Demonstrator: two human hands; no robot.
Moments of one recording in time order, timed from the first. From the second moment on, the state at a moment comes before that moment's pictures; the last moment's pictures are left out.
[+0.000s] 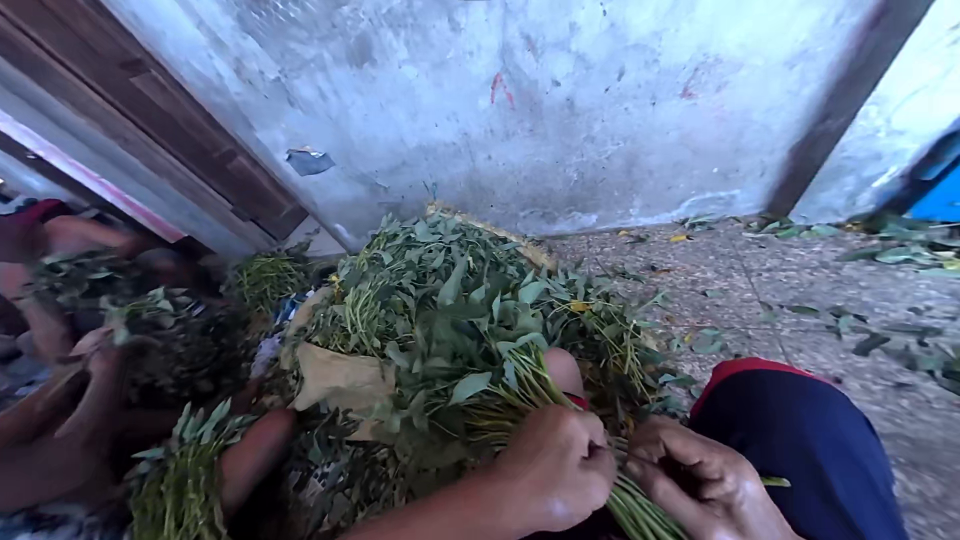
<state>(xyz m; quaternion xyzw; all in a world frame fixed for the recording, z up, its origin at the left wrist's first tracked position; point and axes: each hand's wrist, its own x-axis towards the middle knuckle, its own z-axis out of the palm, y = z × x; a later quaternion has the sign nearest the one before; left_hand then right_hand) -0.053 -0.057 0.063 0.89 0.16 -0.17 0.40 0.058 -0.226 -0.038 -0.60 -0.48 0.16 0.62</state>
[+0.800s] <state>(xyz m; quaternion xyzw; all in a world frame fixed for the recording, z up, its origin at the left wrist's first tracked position) -0.075 -0.060 -0.006 0.93 -0.16 0.32 0.00 0.061 -0.206 -0.042 -0.67 -0.45 0.26 0.53</state>
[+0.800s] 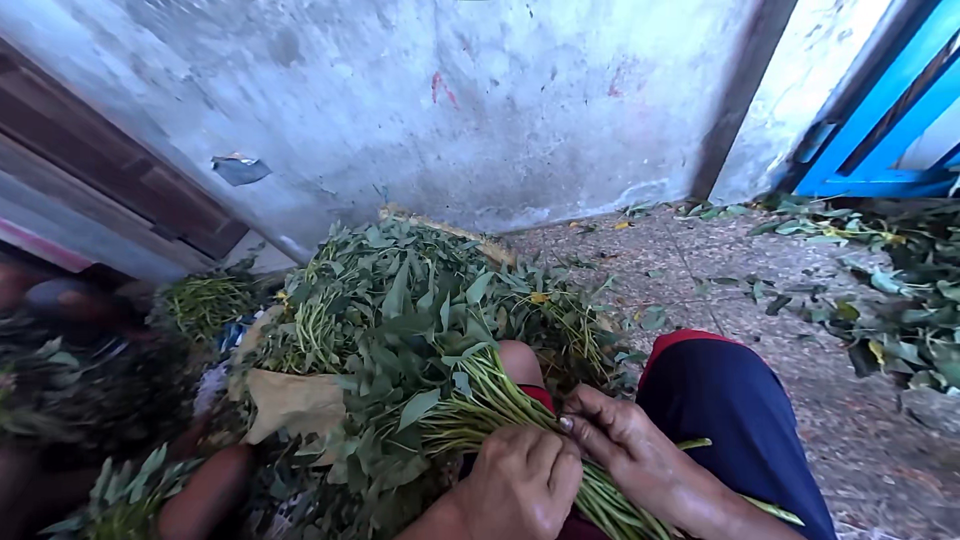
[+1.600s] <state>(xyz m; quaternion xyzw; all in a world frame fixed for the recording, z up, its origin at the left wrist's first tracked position) -0.076 -0.068 0.028 0.60 0.30 -0.03 0.75 0.047 -0.220 -0.057 -0.62 -0.53 0.05 0.58</state>
